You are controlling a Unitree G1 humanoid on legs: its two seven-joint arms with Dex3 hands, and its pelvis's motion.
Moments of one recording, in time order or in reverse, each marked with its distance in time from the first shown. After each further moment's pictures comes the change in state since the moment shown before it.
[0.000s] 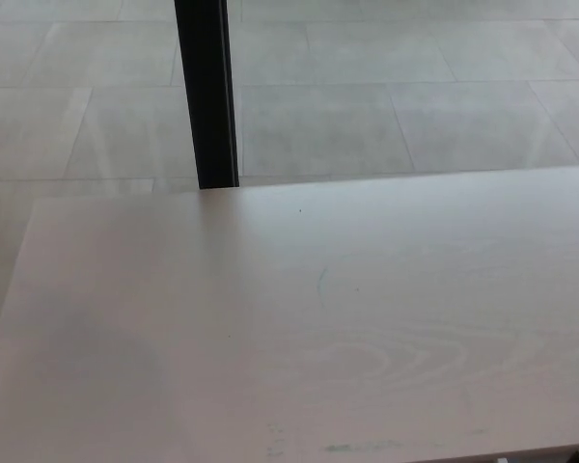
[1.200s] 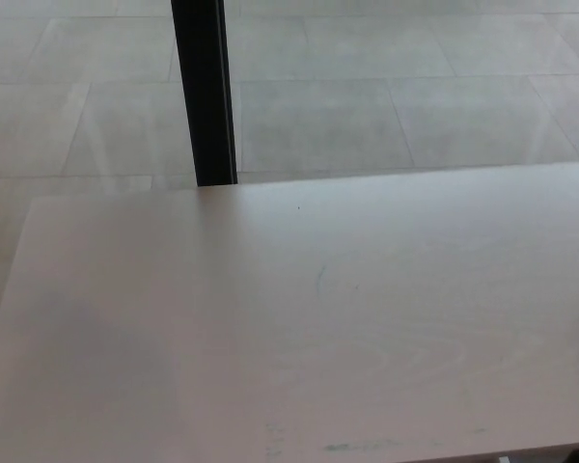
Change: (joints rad) left_arm 0.029 0.000 -0.011 0.001 0.000 0.000 0.005; right_arm 0.107 -0.208 -0.774 -0.309 0.388 0.173 0.306
